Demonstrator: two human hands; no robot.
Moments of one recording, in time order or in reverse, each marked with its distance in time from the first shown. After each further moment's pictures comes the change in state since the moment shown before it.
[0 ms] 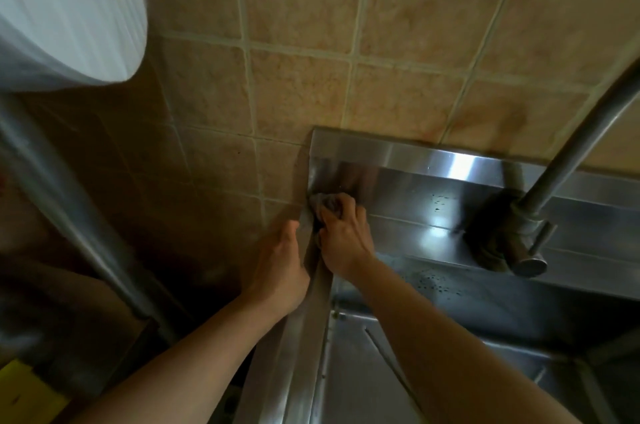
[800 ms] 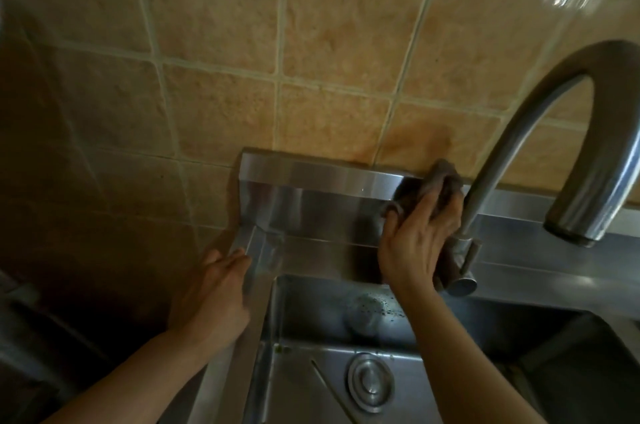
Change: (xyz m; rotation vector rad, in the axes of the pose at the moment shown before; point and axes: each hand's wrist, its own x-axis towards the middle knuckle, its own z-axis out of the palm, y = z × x) left_hand 0.022 0.014 0.013 0.324 0.047 0.230; right_hand -0.027 0.117 -0.074 0.148 0.796 0.406
